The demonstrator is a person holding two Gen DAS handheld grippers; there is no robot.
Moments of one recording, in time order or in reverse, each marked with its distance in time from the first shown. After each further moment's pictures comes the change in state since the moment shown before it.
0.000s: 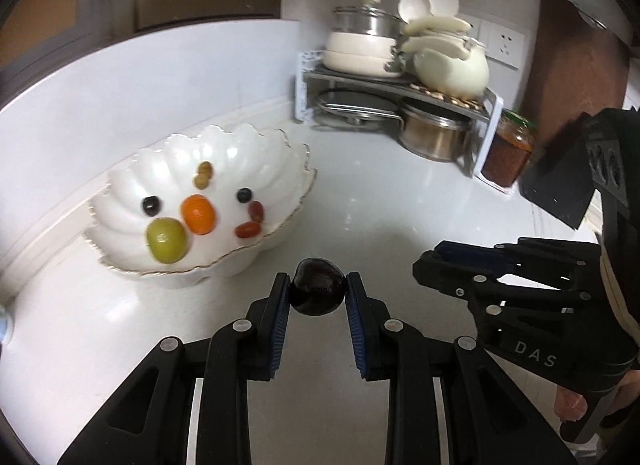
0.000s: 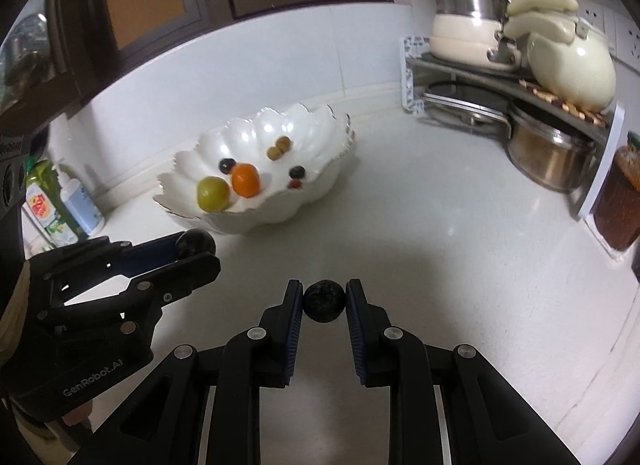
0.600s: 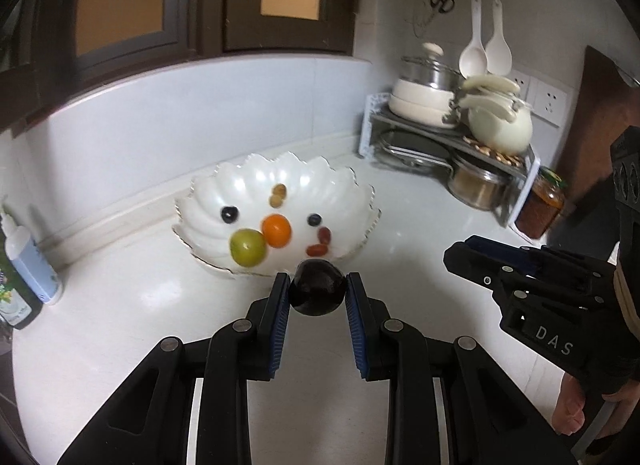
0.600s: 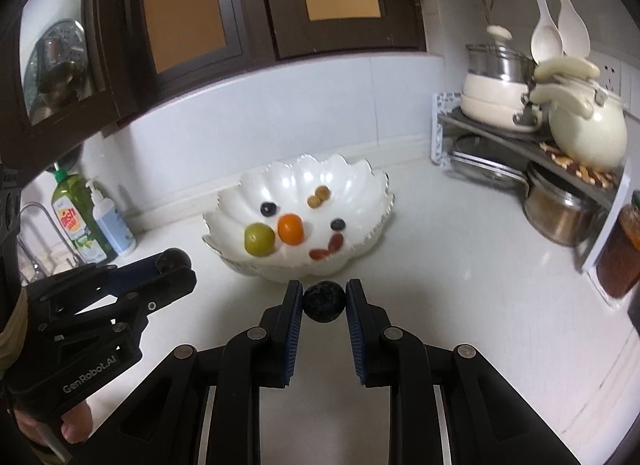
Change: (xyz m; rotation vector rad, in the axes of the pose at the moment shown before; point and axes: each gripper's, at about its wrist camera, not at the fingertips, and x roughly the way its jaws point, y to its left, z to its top) left arm -0.063 0.032 0.006 -0.146 -0.091 0.160; right arm -0.033 0.036 0.032 -0.062 -0.110 0.048
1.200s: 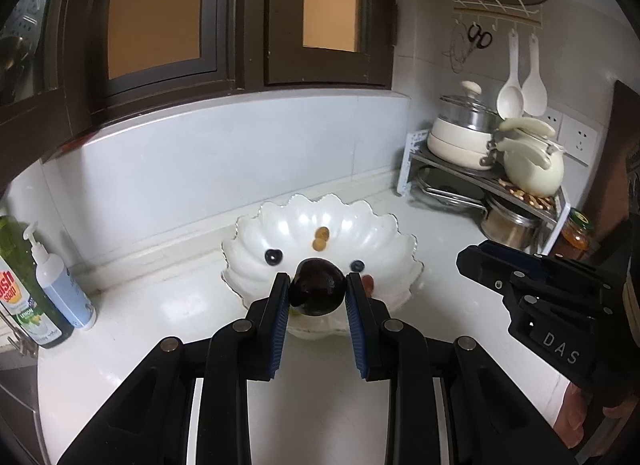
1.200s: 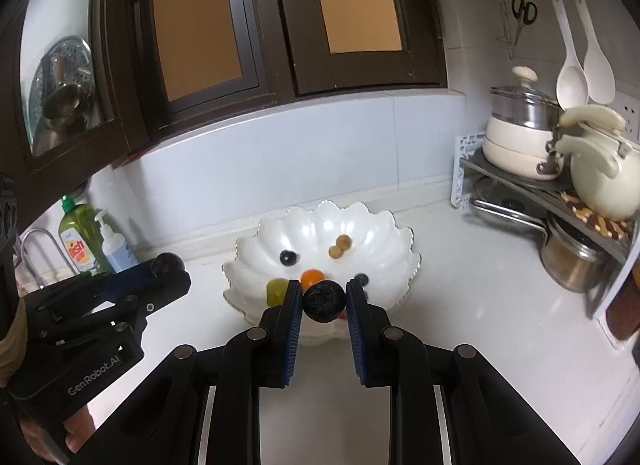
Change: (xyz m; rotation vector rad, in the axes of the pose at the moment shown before) left arm -0.007 0.029 0.046 -0.037 -0.068 0.099; right arm 0.010 0.026 0.051 -0.019 -0.077 0.024
